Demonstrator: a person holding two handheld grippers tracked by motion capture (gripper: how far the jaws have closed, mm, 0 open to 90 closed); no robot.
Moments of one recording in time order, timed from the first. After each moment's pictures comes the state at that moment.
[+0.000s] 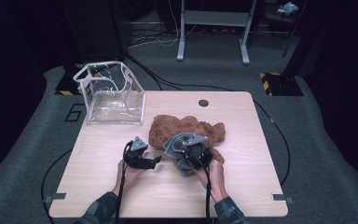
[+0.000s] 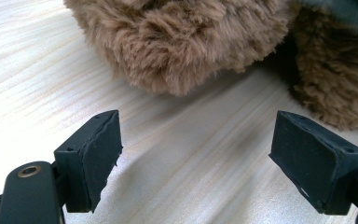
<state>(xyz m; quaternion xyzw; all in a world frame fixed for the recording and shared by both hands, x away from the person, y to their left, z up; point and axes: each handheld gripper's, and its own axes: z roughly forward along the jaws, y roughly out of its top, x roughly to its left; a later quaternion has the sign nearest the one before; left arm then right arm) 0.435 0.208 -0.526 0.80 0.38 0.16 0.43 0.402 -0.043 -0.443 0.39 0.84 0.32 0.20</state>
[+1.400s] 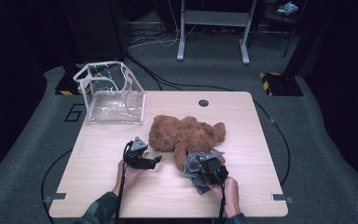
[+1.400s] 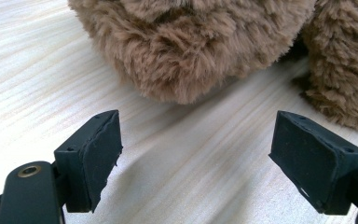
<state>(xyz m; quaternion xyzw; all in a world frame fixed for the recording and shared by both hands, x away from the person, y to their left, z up) 0.435 0.207 -0.526 0.80 0.38 0.16 0.43 0.374 -0.095 -0.493 0.47 0.83 0.26 0.13</state>
